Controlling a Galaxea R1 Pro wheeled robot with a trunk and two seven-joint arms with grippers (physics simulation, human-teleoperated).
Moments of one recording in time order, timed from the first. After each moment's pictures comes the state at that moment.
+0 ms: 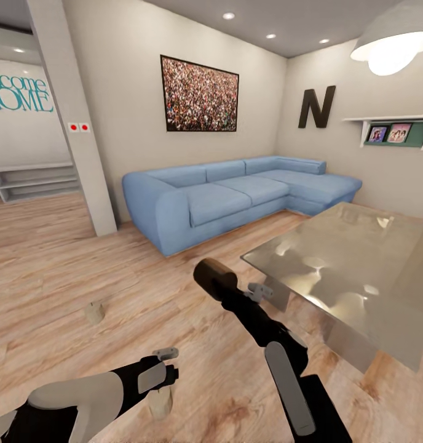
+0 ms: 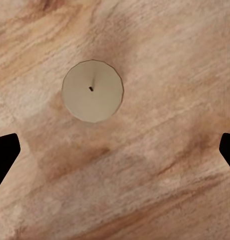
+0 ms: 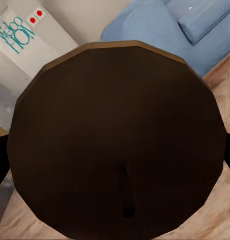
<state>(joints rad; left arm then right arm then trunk) -0.84 -0.03 -1.76 -0.28 2.03 0.20 0.42 -0.32 0.17 0.21 -1.57 -0.63 0.41 -0.02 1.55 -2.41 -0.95</state>
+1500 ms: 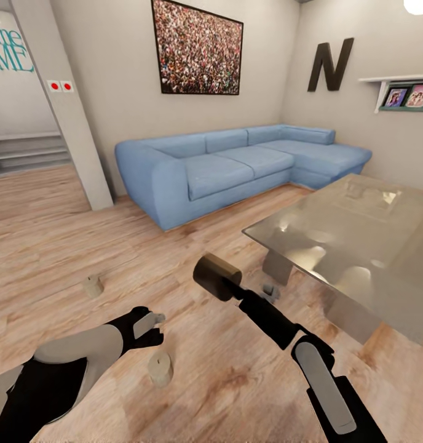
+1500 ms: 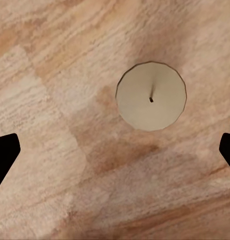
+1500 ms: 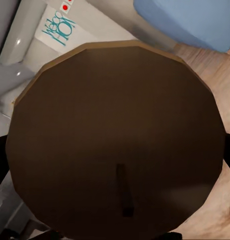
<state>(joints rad) -1.04 -0.03 -1.76 -0.09 2.02 0.55 0.41 -0.32 -0.01 0.21 -1.57 -1.00 0.44 0.21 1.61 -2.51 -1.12</state>
